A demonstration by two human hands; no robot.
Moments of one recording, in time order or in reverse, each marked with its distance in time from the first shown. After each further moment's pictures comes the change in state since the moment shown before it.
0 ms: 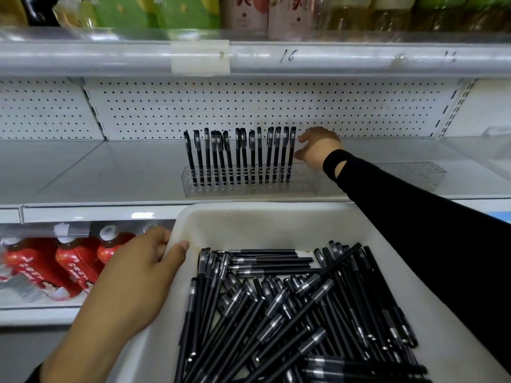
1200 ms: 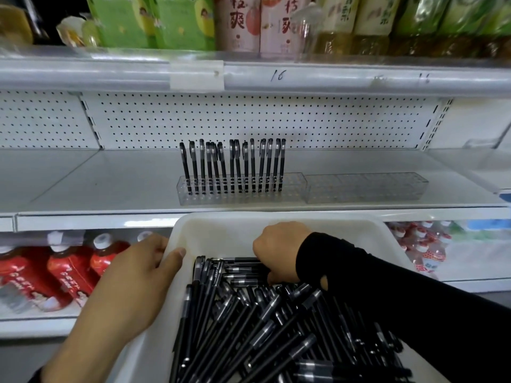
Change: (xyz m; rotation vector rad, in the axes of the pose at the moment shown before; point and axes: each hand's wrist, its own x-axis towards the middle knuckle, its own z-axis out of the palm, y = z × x) left_hand -0.001 0.002 0.000 -0.009 0.009 0.022; right_hand -0.160 -0.046 0.025 -0.664 -0.552 -0.660
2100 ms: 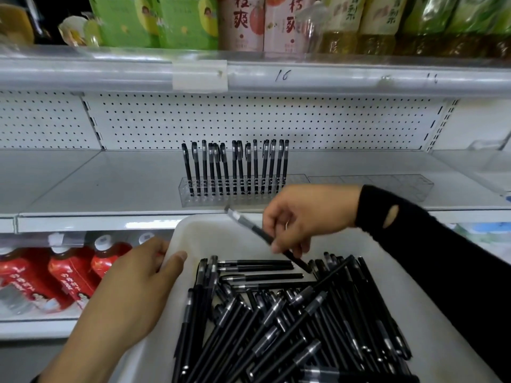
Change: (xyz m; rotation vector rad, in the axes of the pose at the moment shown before) left_hand 0.000 -0.002 -0.001 0.003 -0.007 0.005; right_hand -0.026 0.057 -0.042 0.953 -0.038 -0.158
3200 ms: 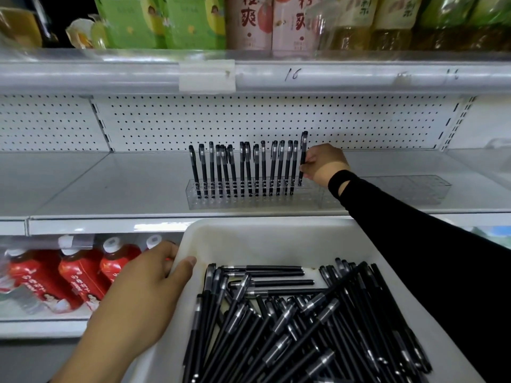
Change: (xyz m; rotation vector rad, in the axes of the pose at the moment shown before) left_hand 0.002 0.003 0.000 0.002 -0.036 -0.031; right_hand 0.099 0.111 -0.075 -0.135 0.949 0.372
